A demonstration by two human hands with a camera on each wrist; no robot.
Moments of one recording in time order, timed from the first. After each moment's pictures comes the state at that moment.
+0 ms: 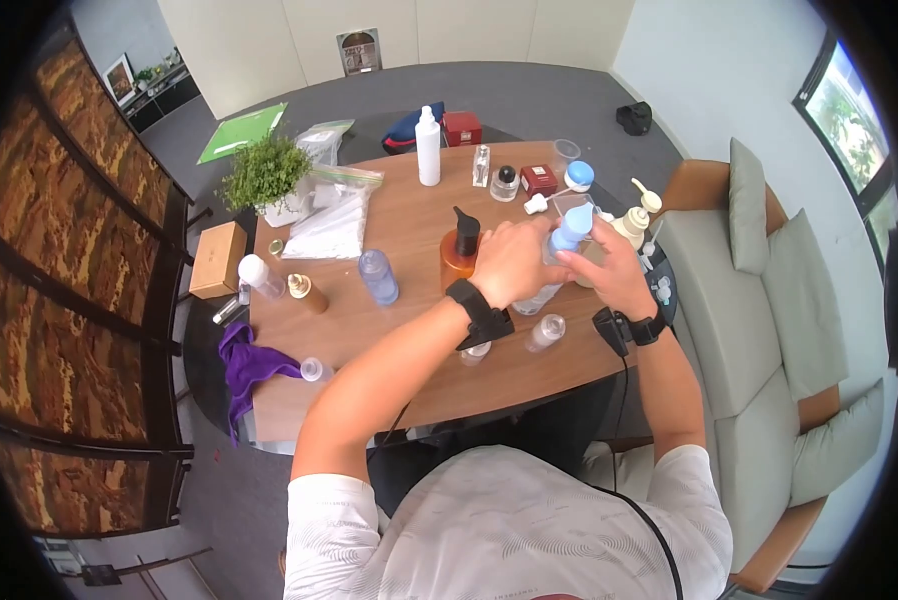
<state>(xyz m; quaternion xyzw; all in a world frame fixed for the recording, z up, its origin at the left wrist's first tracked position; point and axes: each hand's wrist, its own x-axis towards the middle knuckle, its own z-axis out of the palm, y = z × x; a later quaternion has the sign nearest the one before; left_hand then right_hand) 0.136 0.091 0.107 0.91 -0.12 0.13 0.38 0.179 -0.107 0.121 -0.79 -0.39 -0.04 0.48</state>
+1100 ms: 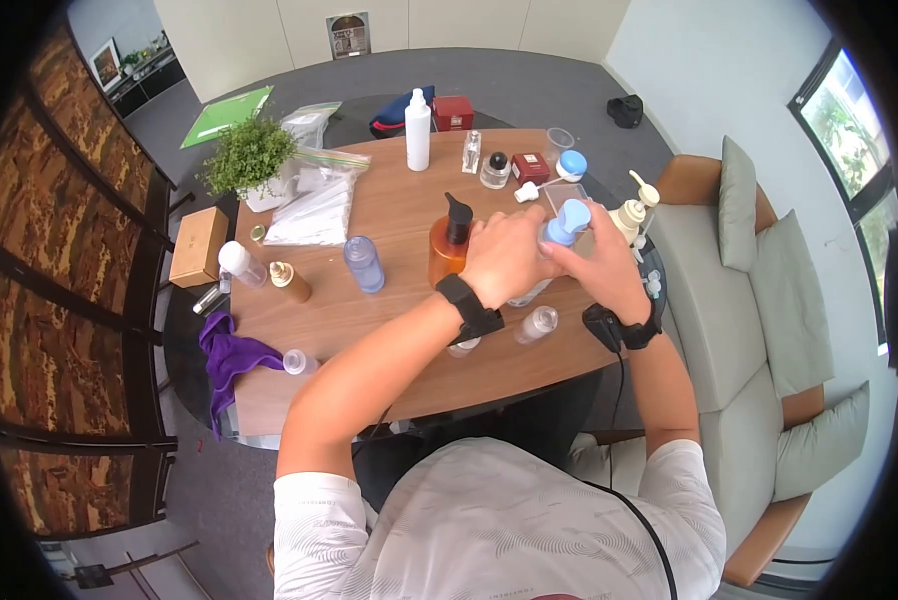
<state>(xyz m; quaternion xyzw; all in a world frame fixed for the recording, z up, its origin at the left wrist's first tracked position) 0.132 0.088 0.108 0.92 -0.09 0.08 0.37 0.165 -0.098 0.134 -0.85 -0.34 -0.05 0.40</state>
